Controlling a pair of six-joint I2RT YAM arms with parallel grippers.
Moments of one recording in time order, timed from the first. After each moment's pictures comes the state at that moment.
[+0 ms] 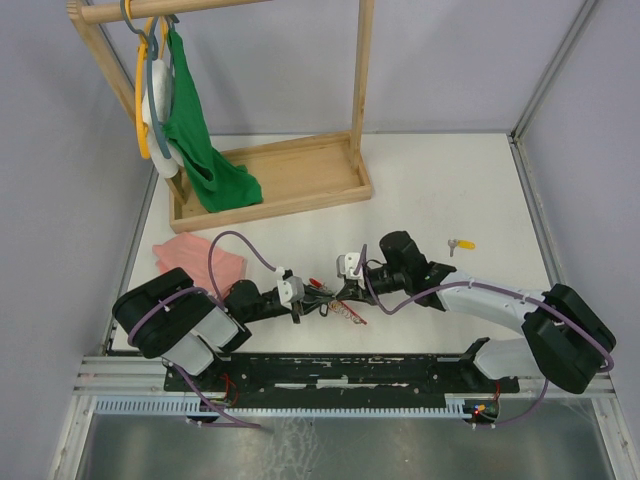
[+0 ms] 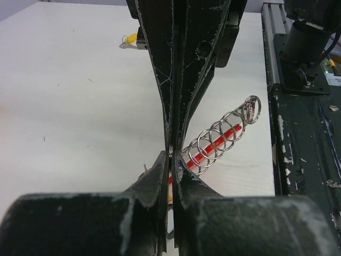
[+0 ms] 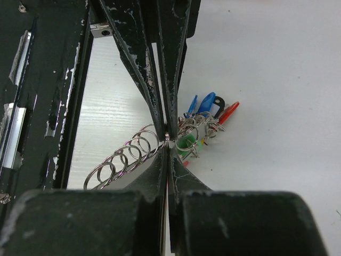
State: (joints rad) left arm -0.78 1.55 0.07 1.51 0.56 0.05; right arm 0.77 1.31 0.60 0.08 -0.74 -0.53
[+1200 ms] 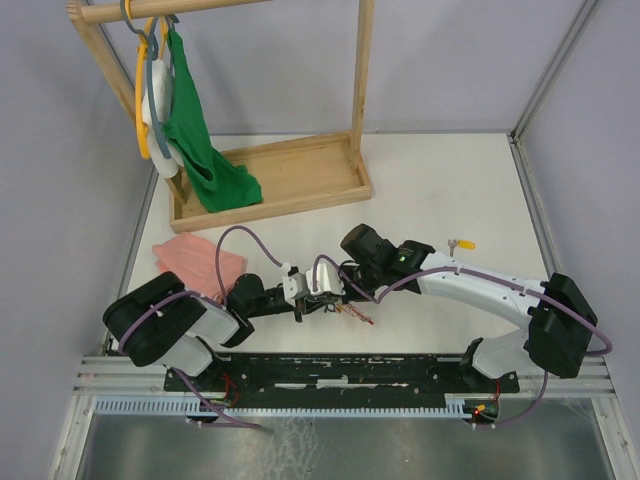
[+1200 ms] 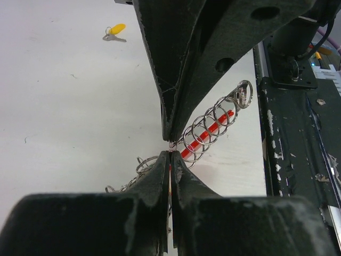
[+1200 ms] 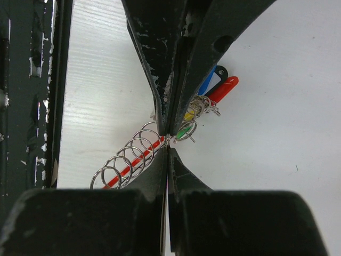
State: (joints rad) left arm -0.78 1.49 0.13 1.35 0.61 0.05; right arm 0.96 1.41 1.01 -0.59 -0.35 -0.75
